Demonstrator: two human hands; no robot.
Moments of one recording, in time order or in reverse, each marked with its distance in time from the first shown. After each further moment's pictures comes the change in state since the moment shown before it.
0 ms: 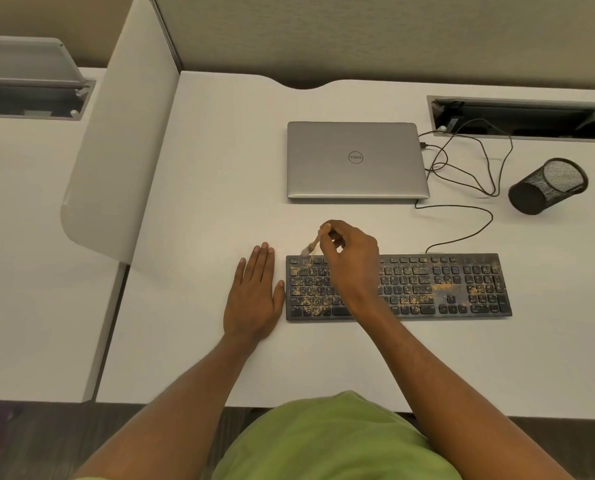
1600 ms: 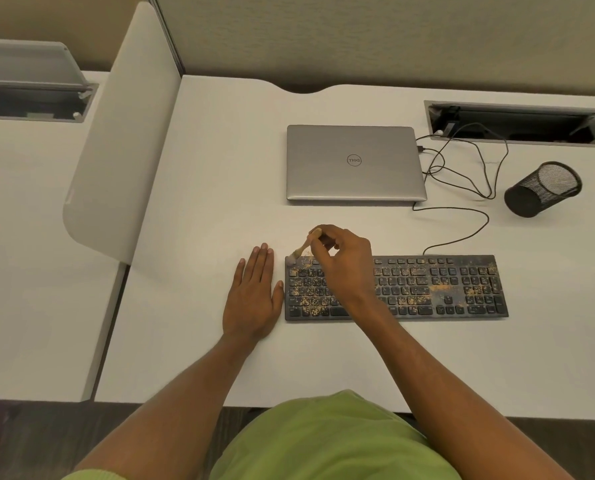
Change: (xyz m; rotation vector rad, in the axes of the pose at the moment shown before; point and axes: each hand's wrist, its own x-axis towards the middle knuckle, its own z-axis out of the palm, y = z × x) left_hand 0.000 0.001 -0.001 0.007 0.002 0.008; right_hand -0.005 0.001 0.001 0.019 -0.064 -0.060
